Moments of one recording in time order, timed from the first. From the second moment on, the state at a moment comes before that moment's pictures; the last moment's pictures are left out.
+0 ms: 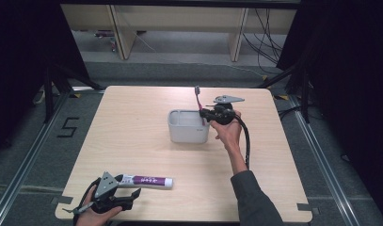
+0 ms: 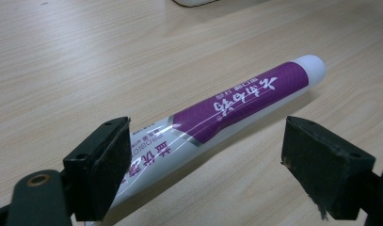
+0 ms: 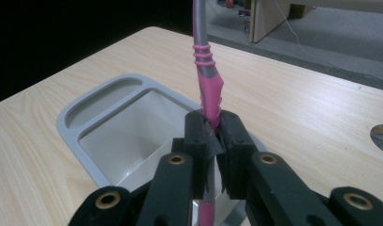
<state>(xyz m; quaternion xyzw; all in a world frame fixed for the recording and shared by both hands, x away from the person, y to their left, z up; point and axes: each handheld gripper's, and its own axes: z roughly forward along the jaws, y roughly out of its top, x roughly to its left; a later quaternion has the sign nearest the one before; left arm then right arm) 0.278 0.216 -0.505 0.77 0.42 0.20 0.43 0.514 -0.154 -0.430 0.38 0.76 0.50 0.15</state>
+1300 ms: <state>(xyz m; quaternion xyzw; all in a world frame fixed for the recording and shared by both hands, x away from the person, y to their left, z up) 0.278 0.215 -0.505 0.77 0.42 0.20 0.43 0.480 -0.202 -0.413 0.39 0.76 0.49 0.16</state>
